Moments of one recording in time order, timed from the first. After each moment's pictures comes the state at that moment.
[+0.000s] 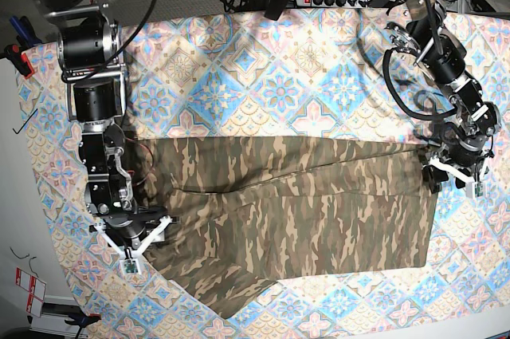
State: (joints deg) left arm -19.5 -13.2 -51.4 52.2 18.2 -42.2 14.7; right arm 27.0 12.3 -6.7 58.9 9.8 7.9 -34.1
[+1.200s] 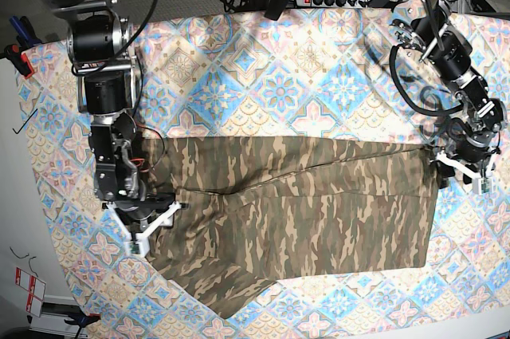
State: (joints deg) left arm -18.6 -15.1 -51.1 52.4 18.1 -42.4 14.8; right arm 25.0 9.9 -2.3 55.1 15.0 8.1 -34.3
